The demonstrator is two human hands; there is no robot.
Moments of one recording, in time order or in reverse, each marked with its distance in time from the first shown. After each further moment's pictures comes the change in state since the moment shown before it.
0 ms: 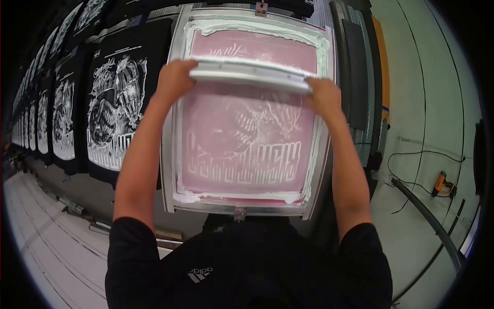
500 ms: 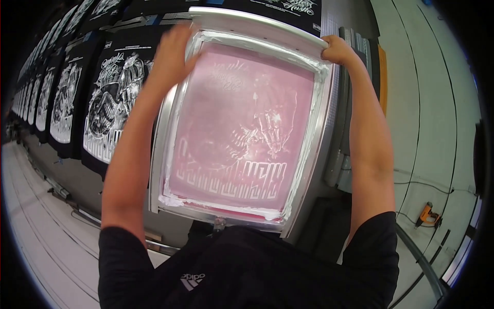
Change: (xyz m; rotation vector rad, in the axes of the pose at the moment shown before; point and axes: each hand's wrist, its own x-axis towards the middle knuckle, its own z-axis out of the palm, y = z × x) left_hand 0.050 0.016 -0.062 -0.070 0.353 0.038; right_hand 0.211 0.069 -0.074 0.184 -0.174 -0.098
